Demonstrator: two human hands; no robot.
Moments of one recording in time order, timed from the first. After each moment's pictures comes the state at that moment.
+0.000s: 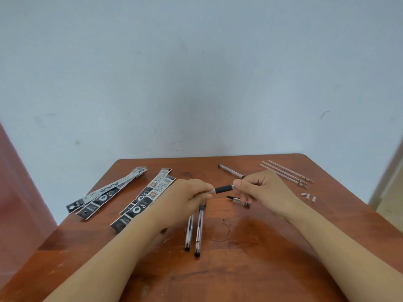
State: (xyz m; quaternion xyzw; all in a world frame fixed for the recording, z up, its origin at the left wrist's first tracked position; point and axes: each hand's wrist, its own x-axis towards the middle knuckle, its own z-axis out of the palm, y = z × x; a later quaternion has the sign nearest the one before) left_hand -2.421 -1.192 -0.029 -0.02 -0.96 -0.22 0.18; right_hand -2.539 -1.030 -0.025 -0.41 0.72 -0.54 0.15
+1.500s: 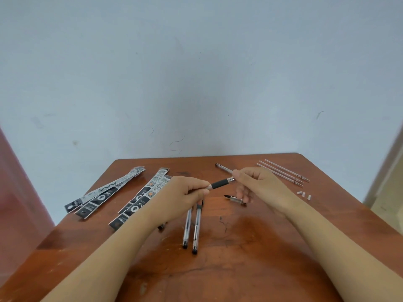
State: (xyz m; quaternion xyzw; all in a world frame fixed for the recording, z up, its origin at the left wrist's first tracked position) left_hand -2.419 -1.189 -0.024 0.02 -0.94 -0.30 0.17; right_hand -2.539 -1.032 -0.021 -0.38 0.71 -0.55 0.19
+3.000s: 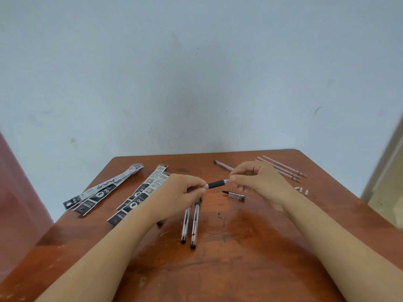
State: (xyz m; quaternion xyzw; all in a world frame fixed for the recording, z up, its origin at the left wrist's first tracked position) left_hand -2.419 -1.190 -0.028 0.03 -0.95 -0.27 0.15; right_hand -2.543 -1.031 -0.021 -0.35 0.70 -0.59 0.19
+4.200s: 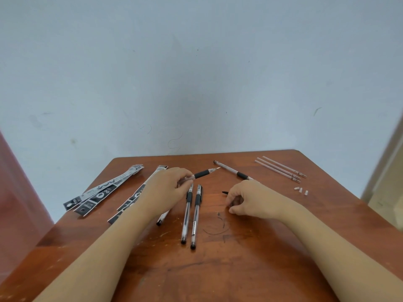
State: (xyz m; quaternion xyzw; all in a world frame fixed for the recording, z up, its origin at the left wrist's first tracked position) left_hand -2.419 -1.205 -0.031 0.11 -0.95 -0.18 0.25; right_hand -2.537 -1.035 -0.026 -0.52 0.83 -0.17 0.11
